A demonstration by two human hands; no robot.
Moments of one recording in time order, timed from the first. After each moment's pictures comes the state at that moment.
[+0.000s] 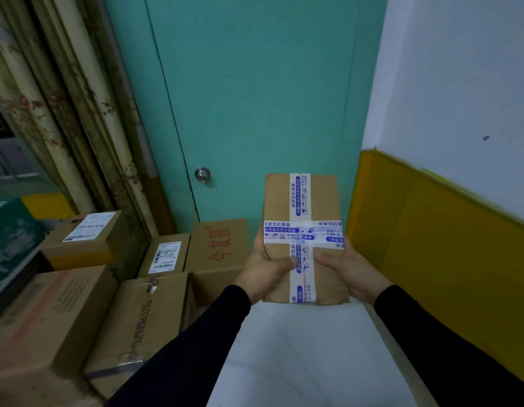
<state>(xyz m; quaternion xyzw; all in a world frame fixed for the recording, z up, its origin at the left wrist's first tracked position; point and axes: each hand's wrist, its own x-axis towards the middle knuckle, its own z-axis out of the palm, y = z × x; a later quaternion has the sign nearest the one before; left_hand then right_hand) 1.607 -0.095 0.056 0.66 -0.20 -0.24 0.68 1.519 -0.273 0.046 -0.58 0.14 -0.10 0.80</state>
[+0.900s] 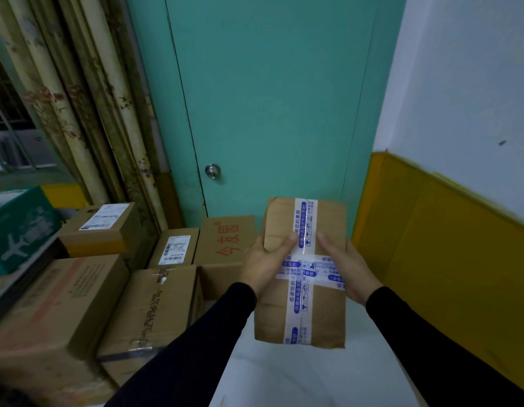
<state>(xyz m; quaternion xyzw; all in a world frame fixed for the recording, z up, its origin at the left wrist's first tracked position) 1.597 -0.082 0.066 0.75 -0.12 -0.20 0.63 1.527 -0.241 0.054 -0.58 0.18 -0.14 0.78</state>
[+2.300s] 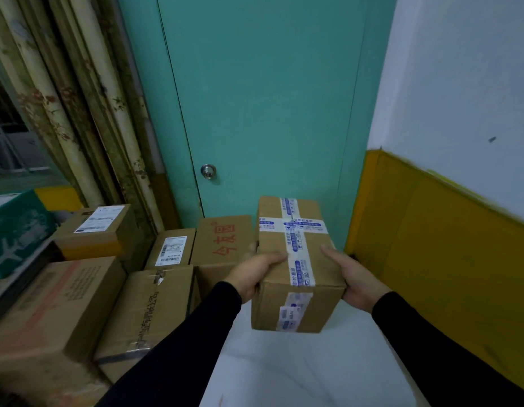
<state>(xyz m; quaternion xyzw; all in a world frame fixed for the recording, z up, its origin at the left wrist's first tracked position) 1.608 -0.075 0.057 0.63 -0.06 -0.34 0.70 1.515 -0.259 0.034 -0.53 0.23 -0.03 0.81</state>
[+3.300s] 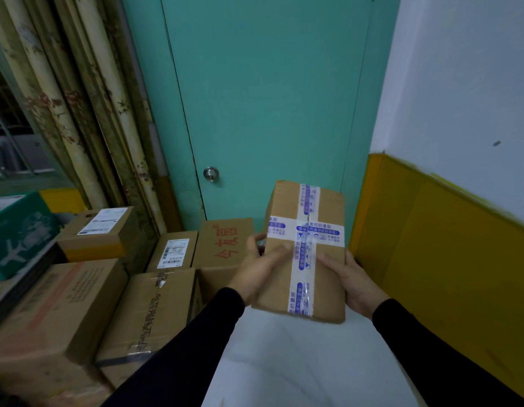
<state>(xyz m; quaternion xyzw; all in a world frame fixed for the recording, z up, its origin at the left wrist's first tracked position) 1.609 -0.072 0.057 0.67 -0.13 -0.25 0.68 1.514 -0.254 0.030 -0.57 0.16 -0.13 0.80</state>
